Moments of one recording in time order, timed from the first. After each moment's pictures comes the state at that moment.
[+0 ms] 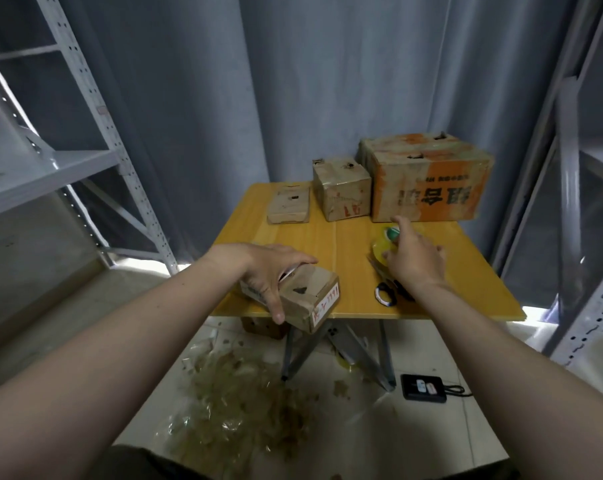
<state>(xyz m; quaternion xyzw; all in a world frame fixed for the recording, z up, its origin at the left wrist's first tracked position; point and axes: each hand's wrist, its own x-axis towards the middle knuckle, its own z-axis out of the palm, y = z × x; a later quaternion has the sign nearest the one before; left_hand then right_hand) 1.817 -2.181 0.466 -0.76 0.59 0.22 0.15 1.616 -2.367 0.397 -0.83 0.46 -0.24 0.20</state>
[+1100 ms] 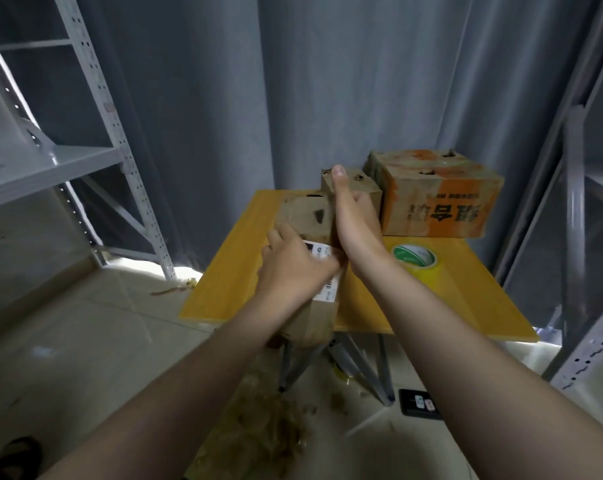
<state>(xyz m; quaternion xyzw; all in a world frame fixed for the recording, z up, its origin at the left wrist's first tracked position) 1.744 -2.169 0.460 -0.87 0.32 0.06 -0.38 1.699 -2.271 0.493 -0.68 0.33 -0.40 0.52</state>
